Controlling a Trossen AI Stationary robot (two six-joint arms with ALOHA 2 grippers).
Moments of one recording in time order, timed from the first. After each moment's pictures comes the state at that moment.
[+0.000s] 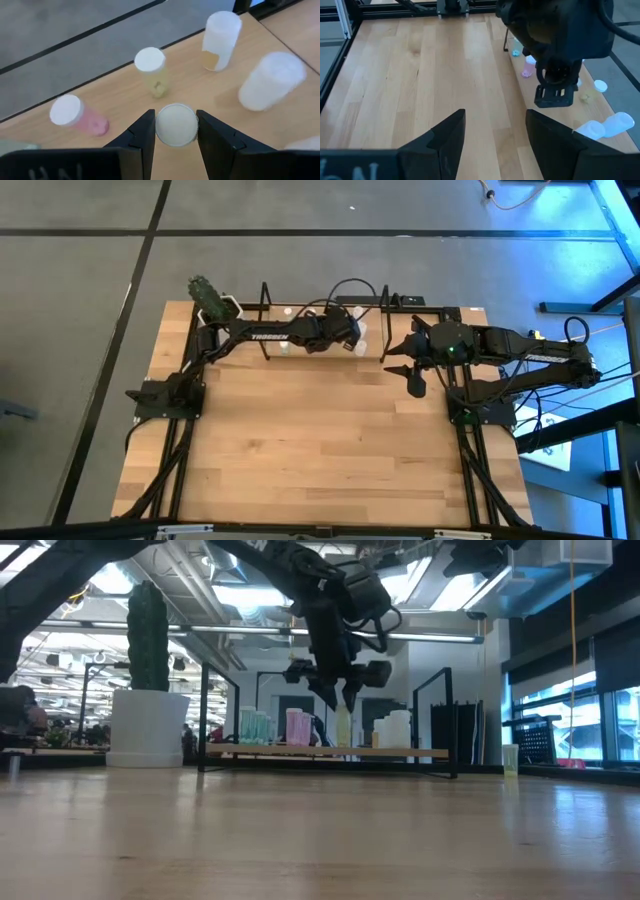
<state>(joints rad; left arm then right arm) 0.27 2.15 1.78 -0.62 -0.66 -0.67 -0.04 0.97 1.08 -0.71 0.09 0.04</state>
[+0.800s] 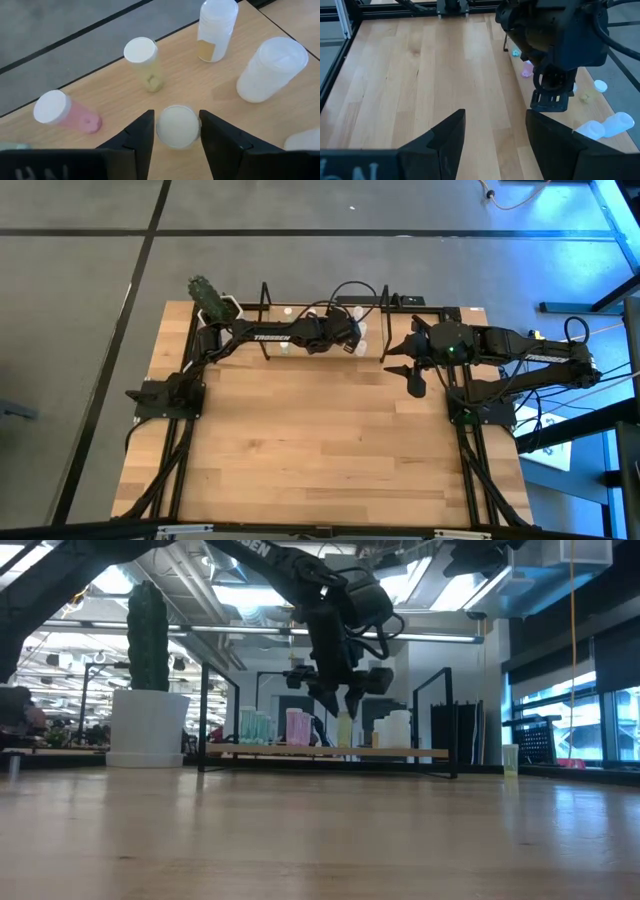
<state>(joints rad) 0.27 2.17 1.78 -0.61 -0.65 -0.65 -0.04 0.97 1.08 -0.71 0.09 0.04</state>
